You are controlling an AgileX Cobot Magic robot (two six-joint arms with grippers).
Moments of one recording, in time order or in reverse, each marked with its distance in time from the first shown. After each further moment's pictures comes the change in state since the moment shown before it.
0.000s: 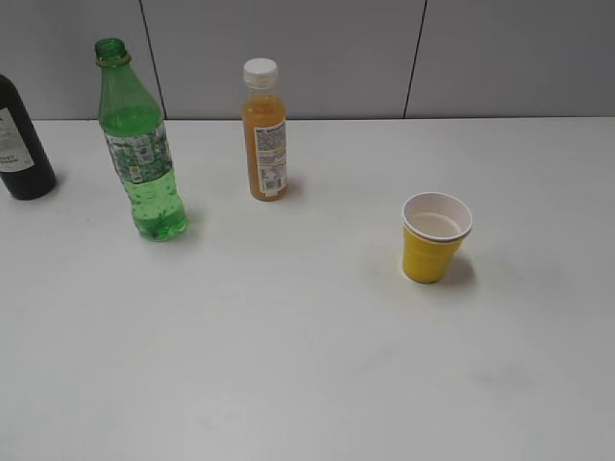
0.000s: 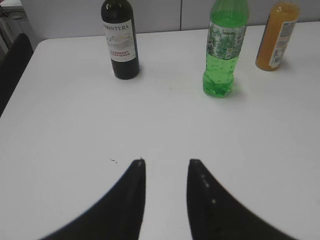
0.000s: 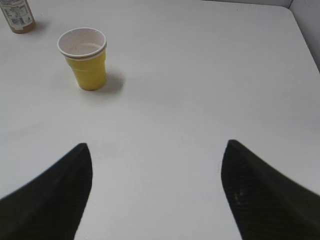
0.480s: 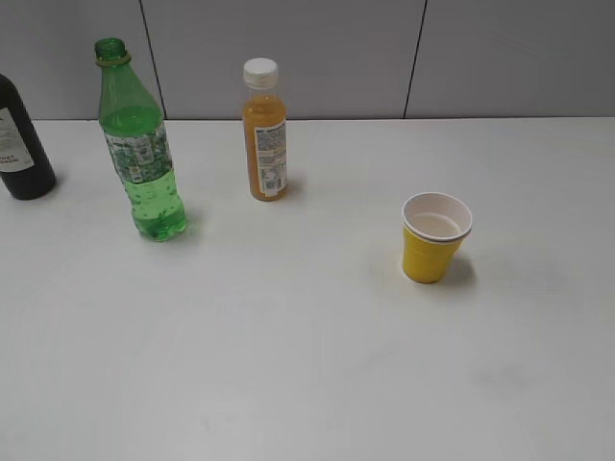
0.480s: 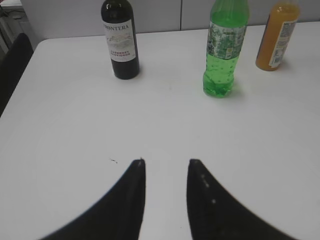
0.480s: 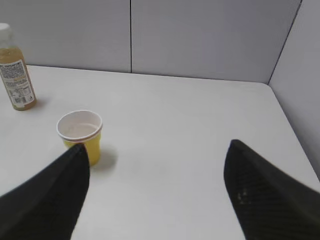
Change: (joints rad) left arm 0.000 0.000 0.000 0.000 0.000 0.000; right arm 0.000 0.082 -0.024 -0.005 -0.289 -0.002
